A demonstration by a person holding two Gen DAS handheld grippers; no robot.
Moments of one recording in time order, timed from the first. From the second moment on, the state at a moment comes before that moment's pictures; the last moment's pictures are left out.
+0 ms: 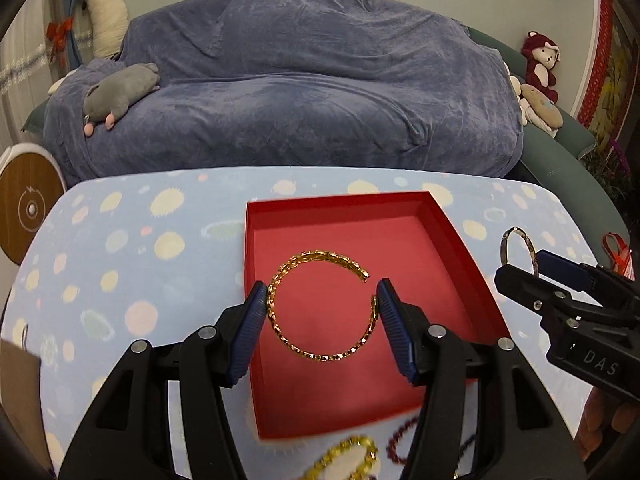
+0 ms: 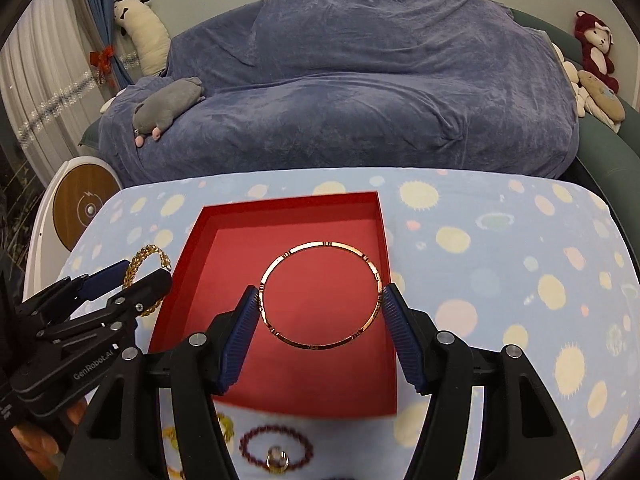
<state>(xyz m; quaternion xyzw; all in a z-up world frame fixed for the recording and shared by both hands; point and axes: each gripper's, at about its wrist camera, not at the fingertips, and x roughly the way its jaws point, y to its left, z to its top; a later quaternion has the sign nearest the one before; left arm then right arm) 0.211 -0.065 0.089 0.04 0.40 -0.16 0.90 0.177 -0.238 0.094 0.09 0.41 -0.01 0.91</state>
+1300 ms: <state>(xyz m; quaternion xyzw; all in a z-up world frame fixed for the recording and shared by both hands) 0.261 -0.082 0.069 0.06 0.42 -0.12 0.90 0.223 -0.244 0.075 0.04 0.43 -0.04 0.90</state>
